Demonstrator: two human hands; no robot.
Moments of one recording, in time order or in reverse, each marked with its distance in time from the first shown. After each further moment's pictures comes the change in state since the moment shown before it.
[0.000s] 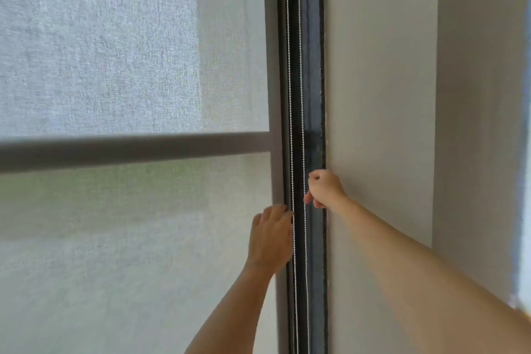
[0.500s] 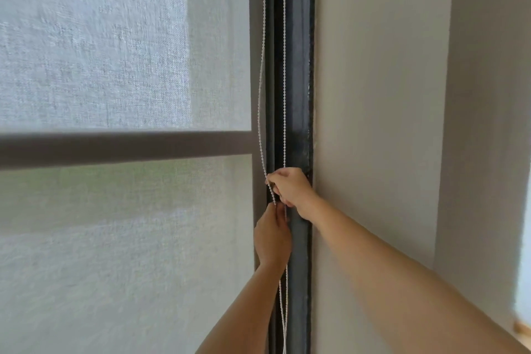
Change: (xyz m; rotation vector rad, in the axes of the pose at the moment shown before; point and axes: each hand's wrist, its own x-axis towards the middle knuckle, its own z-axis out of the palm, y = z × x) left_hand 0.060 0.028 0.073 -0.610 0.203 -0.628; right_hand 0.031 -0.009 0.018 0.299 -0.233 -0.078
